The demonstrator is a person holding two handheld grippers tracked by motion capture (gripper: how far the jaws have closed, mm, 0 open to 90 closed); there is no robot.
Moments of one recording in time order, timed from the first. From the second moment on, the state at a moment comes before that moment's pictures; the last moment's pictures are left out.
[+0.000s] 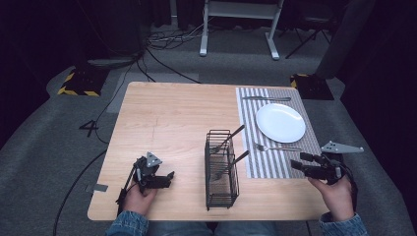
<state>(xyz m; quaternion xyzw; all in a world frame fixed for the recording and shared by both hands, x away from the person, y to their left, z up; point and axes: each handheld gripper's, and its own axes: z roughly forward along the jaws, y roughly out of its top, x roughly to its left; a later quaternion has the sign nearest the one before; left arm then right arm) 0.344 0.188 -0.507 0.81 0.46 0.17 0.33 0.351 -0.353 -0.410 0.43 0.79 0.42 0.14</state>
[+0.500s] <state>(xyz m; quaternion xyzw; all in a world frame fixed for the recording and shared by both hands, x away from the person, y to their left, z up) 0.345 0.188 -0.507 0.81 0.46 0.17 0.33 0.336 -0.334 -0.435 0.39 0.81 0.43 0.14</state>
